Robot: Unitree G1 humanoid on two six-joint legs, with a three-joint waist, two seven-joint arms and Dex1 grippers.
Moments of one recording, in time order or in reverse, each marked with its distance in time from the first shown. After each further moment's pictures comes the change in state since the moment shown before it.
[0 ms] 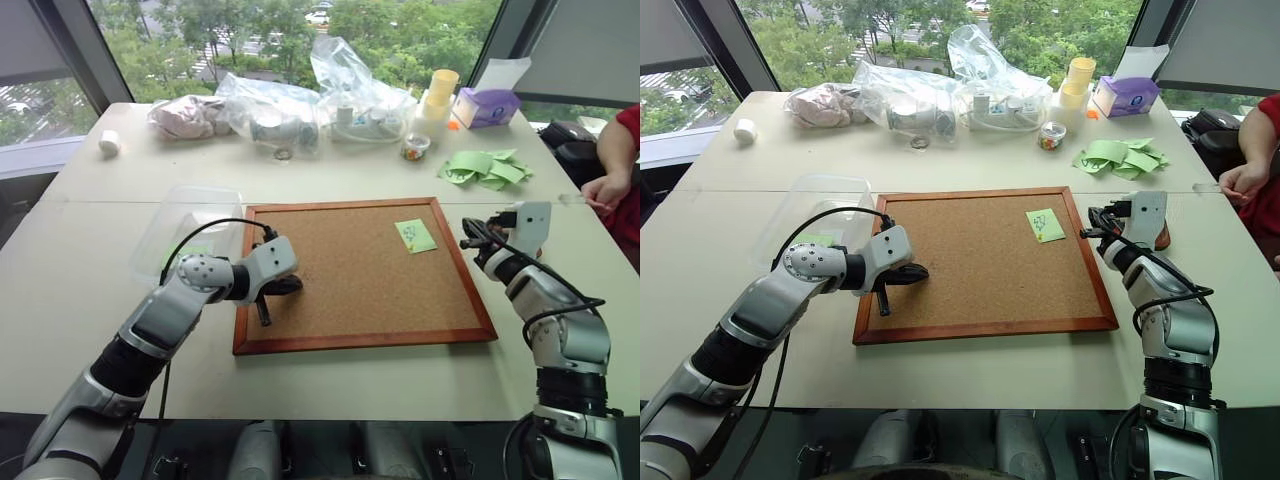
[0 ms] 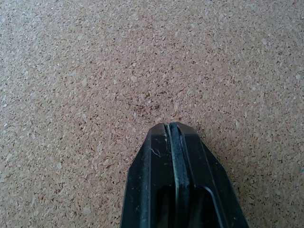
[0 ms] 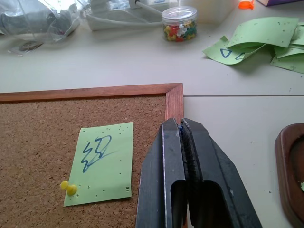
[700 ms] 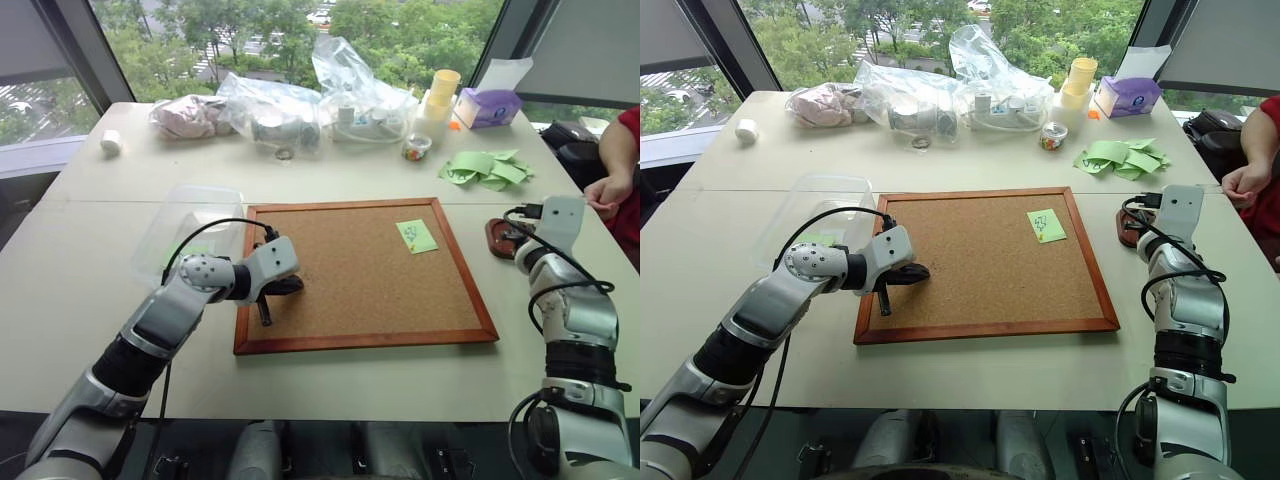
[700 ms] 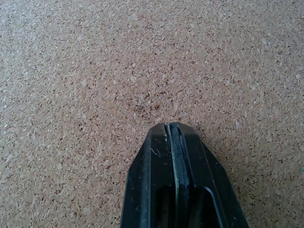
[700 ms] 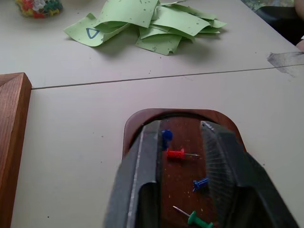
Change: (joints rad) left arm -0.001 -0.008 -0.001 0.001 0.011 -0.003 -0.005; right arm -0.141 -0.063 -0.036 0.263 -0.164 0.060 -0.243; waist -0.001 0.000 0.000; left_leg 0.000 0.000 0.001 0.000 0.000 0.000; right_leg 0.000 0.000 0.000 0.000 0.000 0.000
